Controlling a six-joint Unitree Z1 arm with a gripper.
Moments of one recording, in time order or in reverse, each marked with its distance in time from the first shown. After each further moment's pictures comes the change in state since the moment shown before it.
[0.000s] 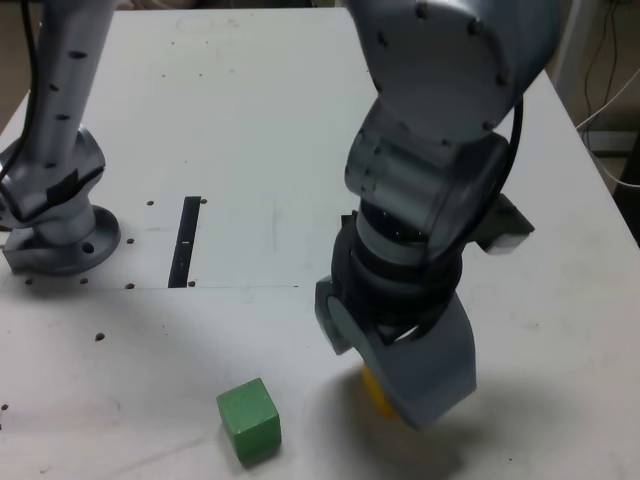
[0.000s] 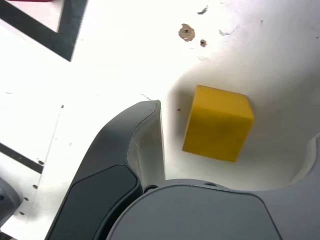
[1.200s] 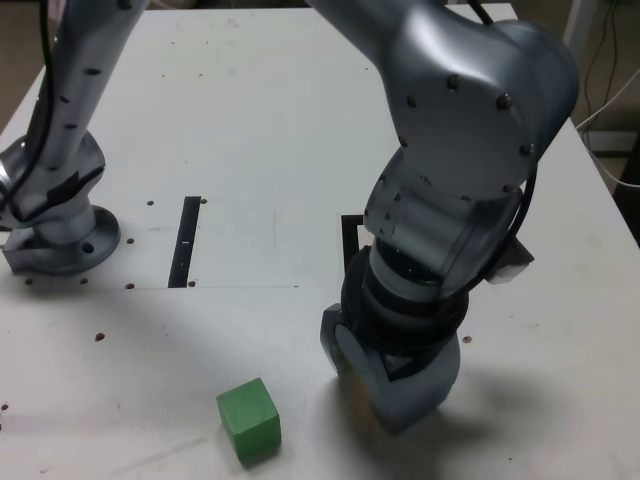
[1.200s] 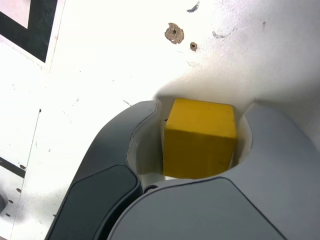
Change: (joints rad) arm 0.000 0.060 -0.012 -0.018 -0.014 -0.024
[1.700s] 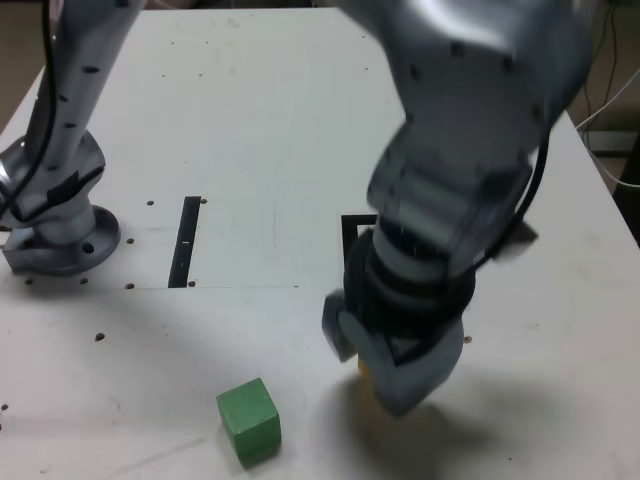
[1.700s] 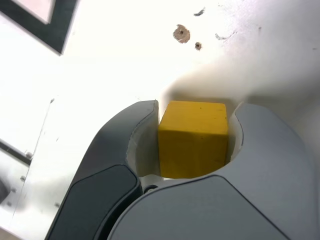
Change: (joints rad) arm 0.001 -0.018 -0.087 0.102 0.009 -0.052
